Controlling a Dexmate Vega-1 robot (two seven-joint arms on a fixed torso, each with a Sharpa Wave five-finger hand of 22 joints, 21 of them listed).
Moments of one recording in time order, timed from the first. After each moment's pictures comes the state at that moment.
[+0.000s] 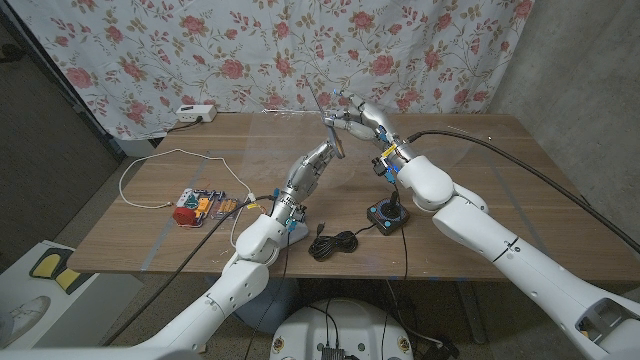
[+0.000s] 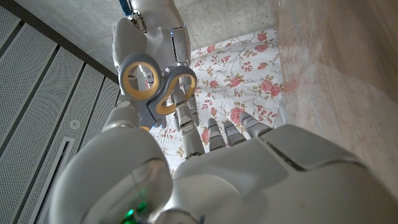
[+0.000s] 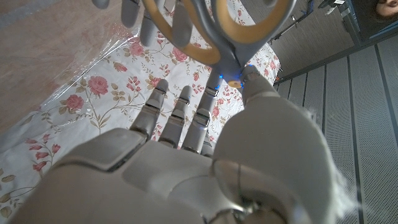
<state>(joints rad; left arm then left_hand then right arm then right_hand) 1.02 0.39 0.51 -1.48 -0.68 -0.58 -0.25 0.63 0.03 0.31 -0.13 0.19 0.68 -0.11 0.21 0.20 0.08 -0.06 0.23 0.21 -0.02 -0.05 0.18 0.17 0.03 0.02 0.19 0.17 -0.85 -0.60 -0.58 -1.90 0.21 0.13 -0.14 1.11 0.06 0.32 -0.16 0.29 0.07 0.00 0.20 0.21 0.81 -0.16 0.61 0.42 0.40 -0.05 0.26 0.29 0.38 0.13 0.19 0.17</state>
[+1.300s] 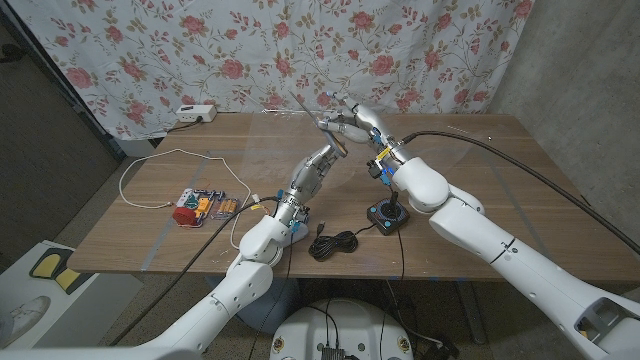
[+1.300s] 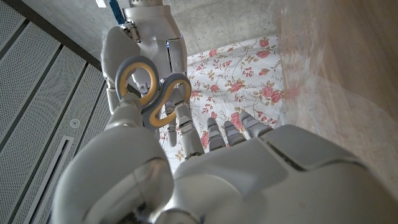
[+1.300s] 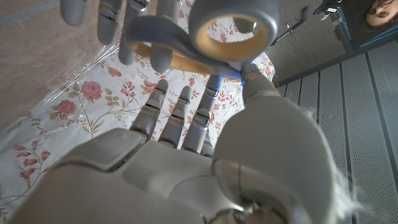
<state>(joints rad) 1.02 0.36 0.52 -1.46 -0.68 -0.58 -0.27 0.66 0.05 0.32 -0.14 0.19 0.68 -0.11 0.21 0.20 0.09 -0.06 0.24 0.21 -0.02 -0.04 0.18 0.17 0.04 0.02 0.19 0.17 -0.84 -0.61 -0.61 -1.92 0.19 0.12 -0.16 1.11 0.06 0.32 -0.15 0.29 0.08 0.00 0.21 0.21 0.81 -0.16 0.61 0.42 0.40 -0.05 0.26 0.29 0.37 0.13 0.19 0.17</state>
